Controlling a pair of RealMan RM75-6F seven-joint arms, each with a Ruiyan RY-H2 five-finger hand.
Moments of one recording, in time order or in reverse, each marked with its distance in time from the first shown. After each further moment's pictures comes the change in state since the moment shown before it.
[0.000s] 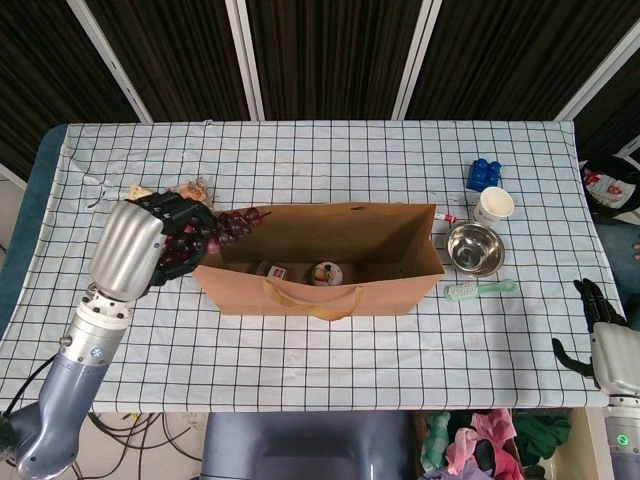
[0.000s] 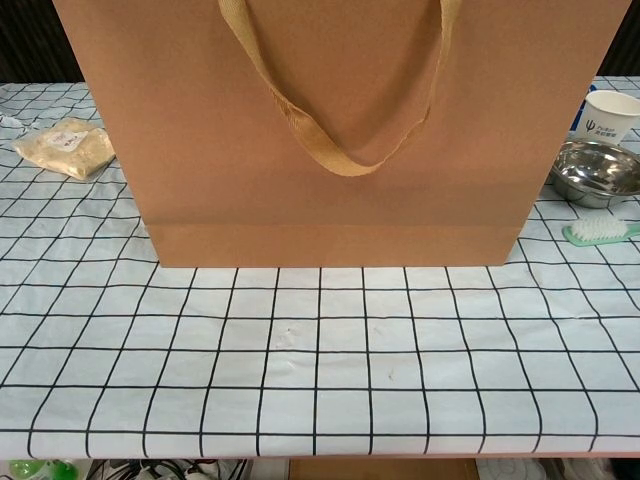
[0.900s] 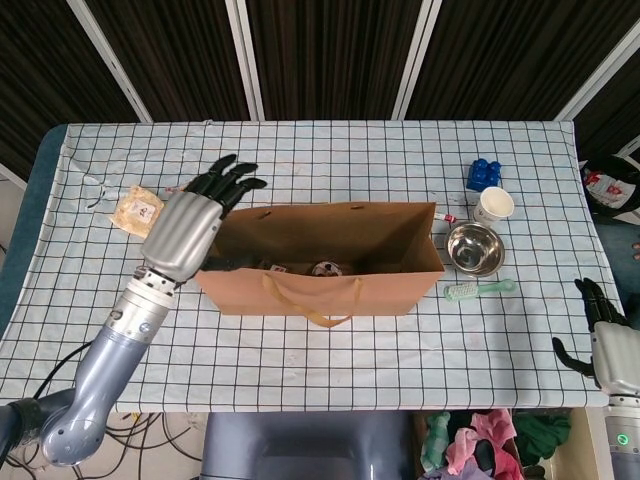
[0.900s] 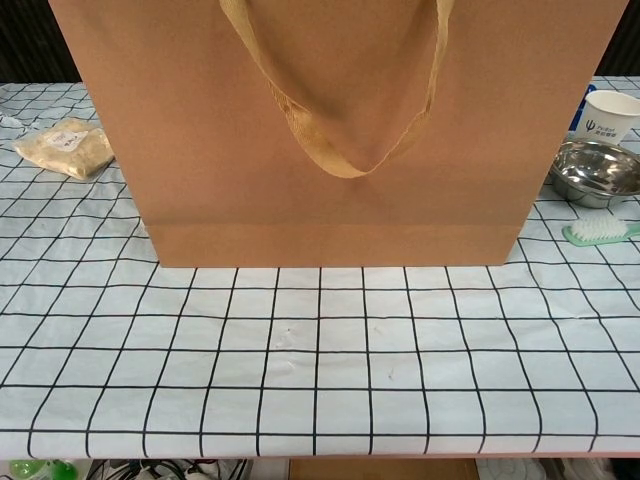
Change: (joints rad) left arm -0.201 0.007 -0.038 -0.025 -0.406 -0.093 0.203; right arm 0.000 -0.006 0.002 0.006 -0.006 0.008 -0.002
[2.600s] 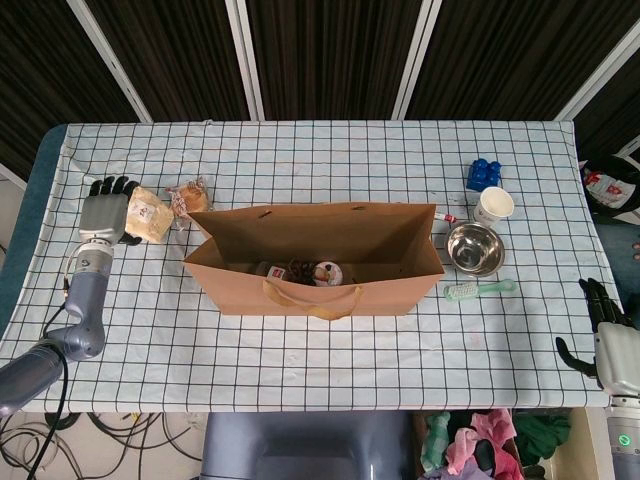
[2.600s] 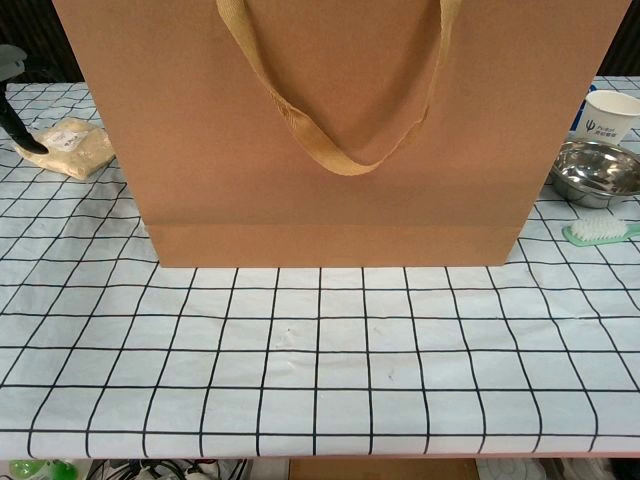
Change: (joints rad) left arm 0.038 -0.499 0.186 1.339 -0.080 -0.475 -0.180; right arm -0.007 -0.003 0.005 0.001 0.011 0.009 -0.011
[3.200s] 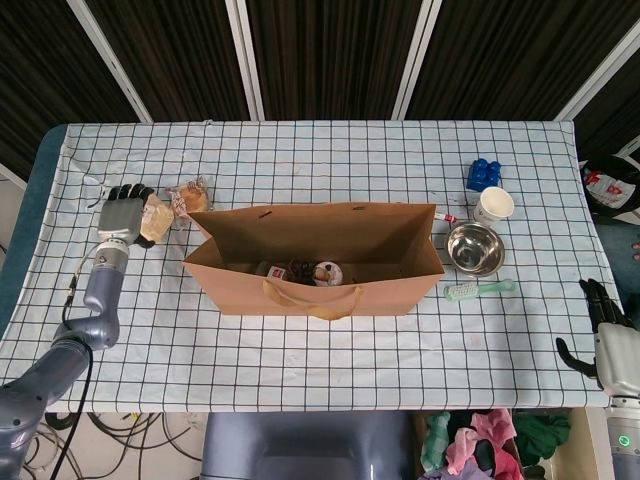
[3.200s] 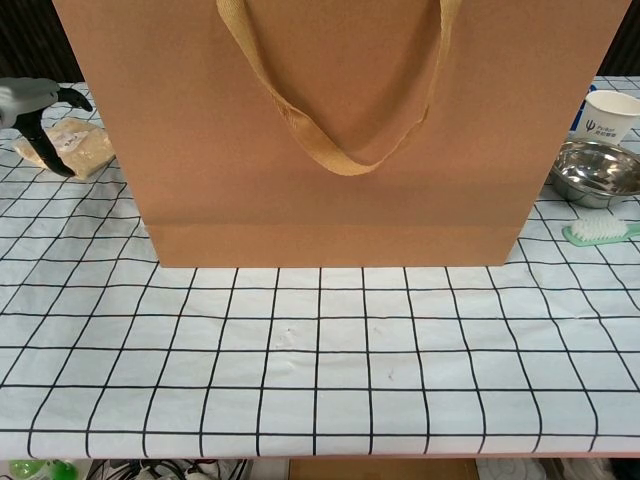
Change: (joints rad) left arm -0.059 -0.189 0.005 0.352 0.133 -0.164 -0.227; right arm -0.002 0.000 0.000 -0.002 0.002 0.001 -0.003
